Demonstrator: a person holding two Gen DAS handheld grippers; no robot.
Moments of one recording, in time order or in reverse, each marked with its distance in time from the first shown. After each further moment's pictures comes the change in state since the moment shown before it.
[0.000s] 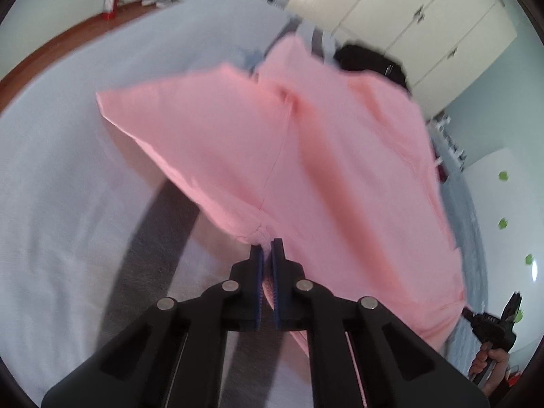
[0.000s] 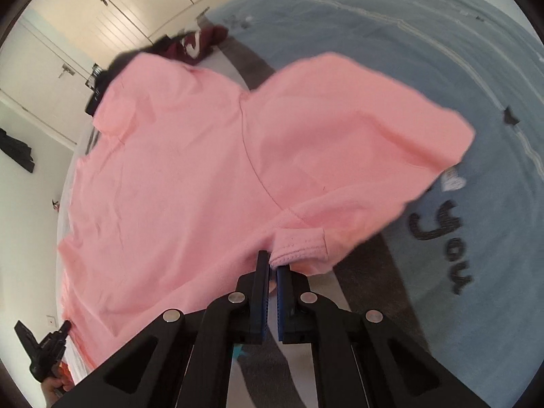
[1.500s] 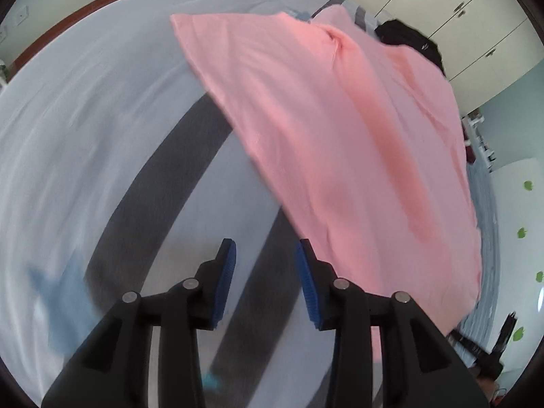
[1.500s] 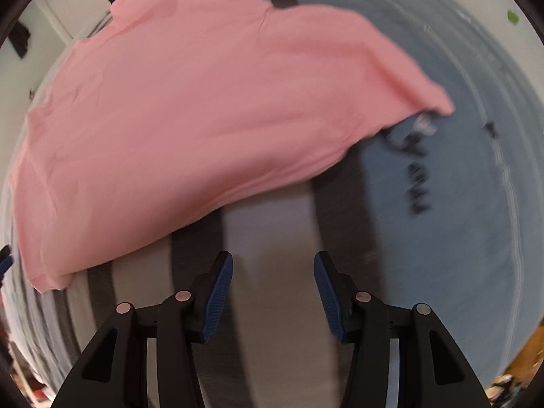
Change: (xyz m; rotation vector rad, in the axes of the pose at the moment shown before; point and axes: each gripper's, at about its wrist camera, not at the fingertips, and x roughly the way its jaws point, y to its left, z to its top) left arm 0.027 0.008 -0.071 -0.109 0.128 0.137; right arm 0.014 -0.020 -0.093 -0.316 0.202 -0.199
